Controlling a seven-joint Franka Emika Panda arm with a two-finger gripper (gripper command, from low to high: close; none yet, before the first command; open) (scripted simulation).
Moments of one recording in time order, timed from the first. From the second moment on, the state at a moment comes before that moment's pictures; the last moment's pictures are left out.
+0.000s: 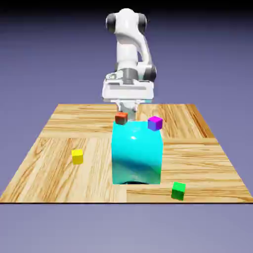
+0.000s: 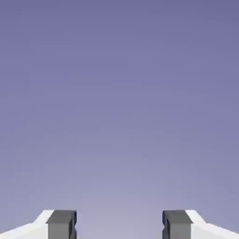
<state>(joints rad) -0.02 -0.53 -0.03 -2.80 0.02 3.00 0.76</state>
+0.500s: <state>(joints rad) -0.38 0.02 -0.35 -2.68 0.23 2.55 1.02</state>
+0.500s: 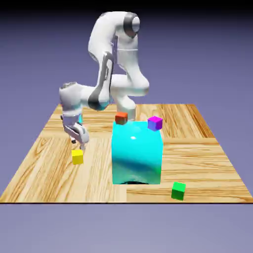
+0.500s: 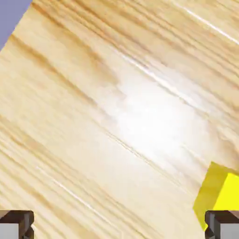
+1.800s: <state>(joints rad) -0.19 -0.01 0.17 -2.23 -0.39 1.90 0.46</state>
